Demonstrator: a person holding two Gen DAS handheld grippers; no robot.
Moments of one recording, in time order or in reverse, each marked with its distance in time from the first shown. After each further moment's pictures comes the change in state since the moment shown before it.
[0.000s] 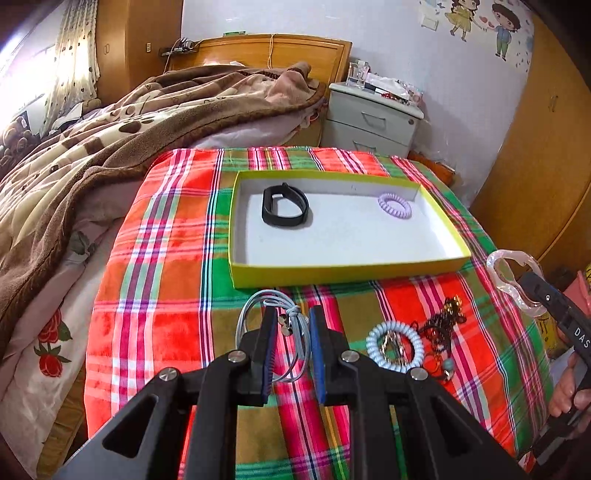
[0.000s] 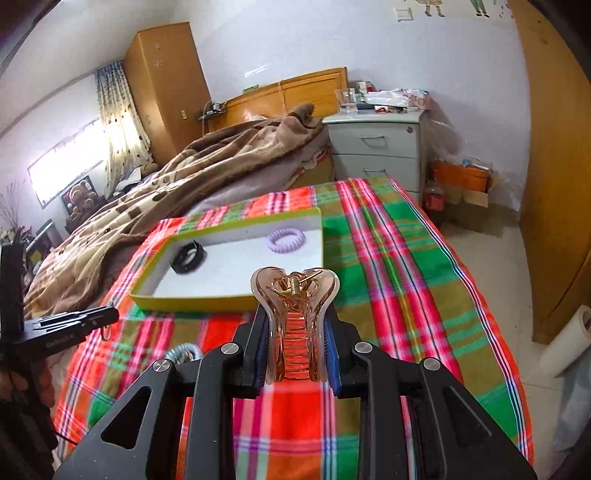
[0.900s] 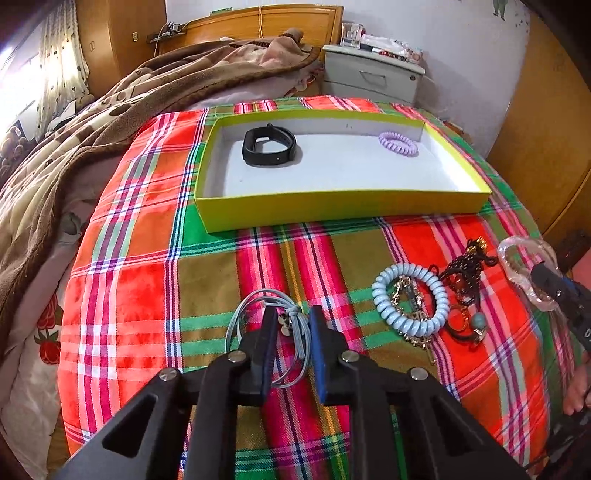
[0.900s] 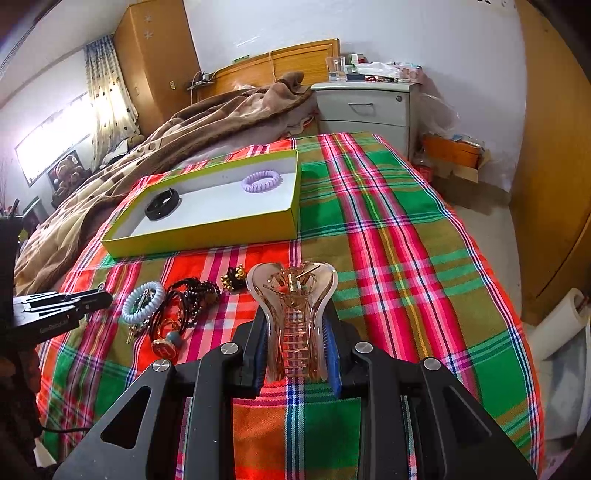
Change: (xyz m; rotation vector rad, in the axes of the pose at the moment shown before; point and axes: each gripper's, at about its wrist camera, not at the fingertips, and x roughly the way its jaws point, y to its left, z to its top) left arm 0.032 -0.024 -0.037 0.063 0.111 0.056; right arm 0.009 -0.020 -0.050 -0.016 0.107 -0.058
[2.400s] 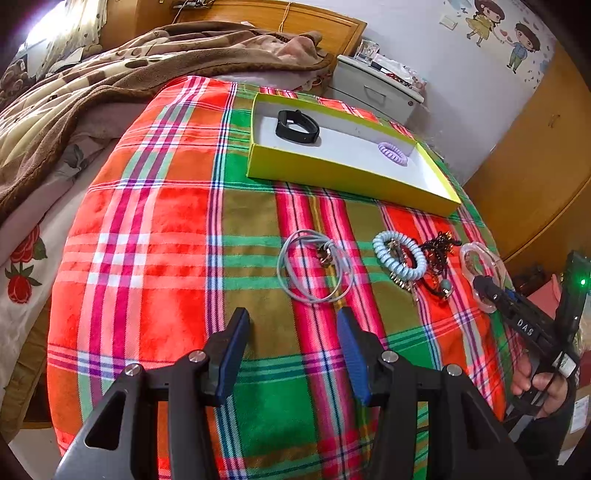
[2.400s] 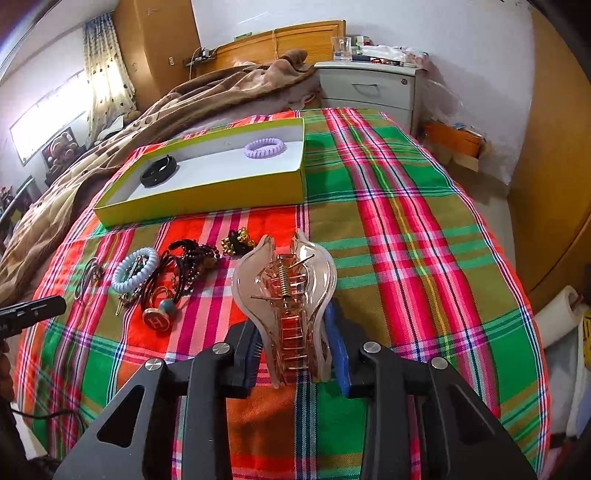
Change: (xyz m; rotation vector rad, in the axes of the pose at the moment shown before) left arm -0.030 0.051 -0.043 -0.173 0.014 -0.192; right arm 0.012 0.010 -0.015 -0.033 0.086 -0.033
